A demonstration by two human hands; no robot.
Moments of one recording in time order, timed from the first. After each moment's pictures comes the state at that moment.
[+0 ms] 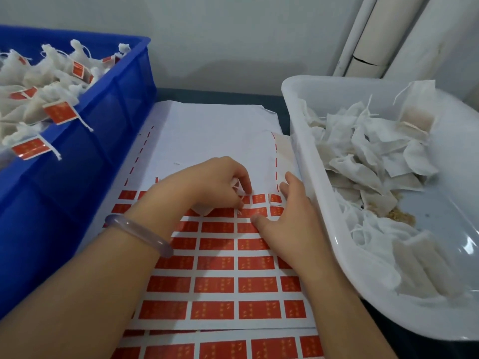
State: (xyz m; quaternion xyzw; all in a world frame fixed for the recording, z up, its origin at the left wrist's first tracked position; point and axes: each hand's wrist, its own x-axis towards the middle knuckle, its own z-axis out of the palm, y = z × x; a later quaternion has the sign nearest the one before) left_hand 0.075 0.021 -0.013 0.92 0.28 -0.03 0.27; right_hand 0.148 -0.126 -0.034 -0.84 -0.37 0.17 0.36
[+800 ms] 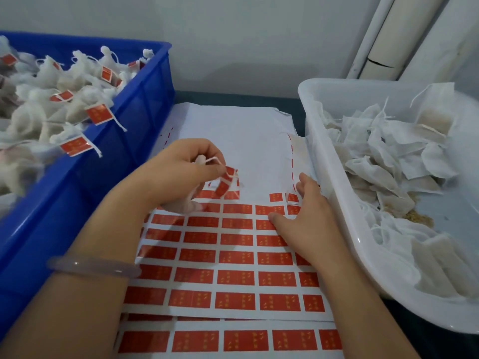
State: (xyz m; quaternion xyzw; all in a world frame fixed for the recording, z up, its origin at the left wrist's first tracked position) left_hand 0.002 0.022 0.021 0.81 0.35 0.16 0.45; right_hand 0.147 -0.125 -0.035 -0.84 -0.37 0.18 0.36
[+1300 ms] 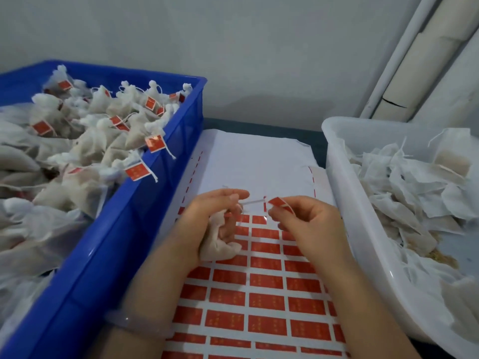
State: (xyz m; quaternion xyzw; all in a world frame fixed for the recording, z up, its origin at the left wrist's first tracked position) left_hand -0.024 0.000 -0.004 0.51 0.28 0.25 0.78; right_hand 0.127 -0.093 -0.015 -0.72 -0.43 0.19 0.51
